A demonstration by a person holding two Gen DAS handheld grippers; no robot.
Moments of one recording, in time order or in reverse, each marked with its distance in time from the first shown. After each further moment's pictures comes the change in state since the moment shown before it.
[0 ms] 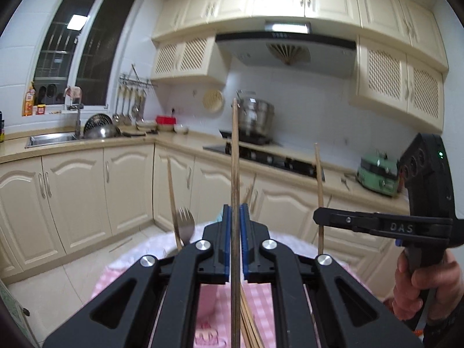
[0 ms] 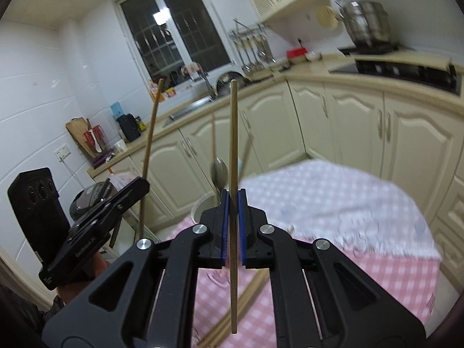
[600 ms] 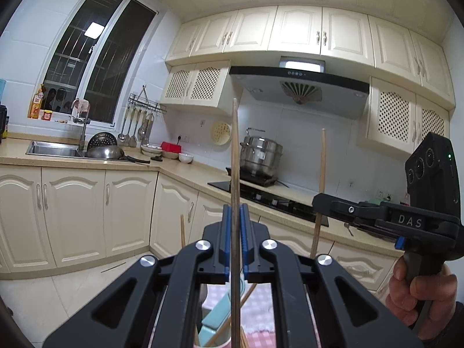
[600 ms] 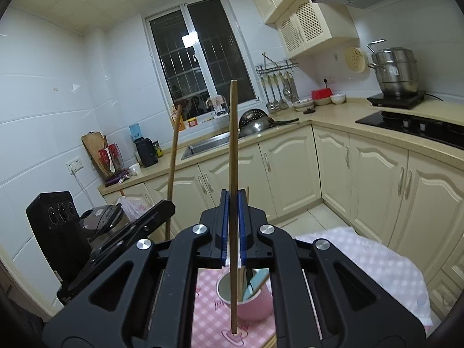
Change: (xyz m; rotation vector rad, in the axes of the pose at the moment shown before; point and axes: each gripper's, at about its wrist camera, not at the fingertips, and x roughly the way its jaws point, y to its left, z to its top) left arm 0.018 0.032 0.059 -0.079 -0.153 -0.004; right arm 0.022 0.035 0.079 -0.094 -0.141 0.068
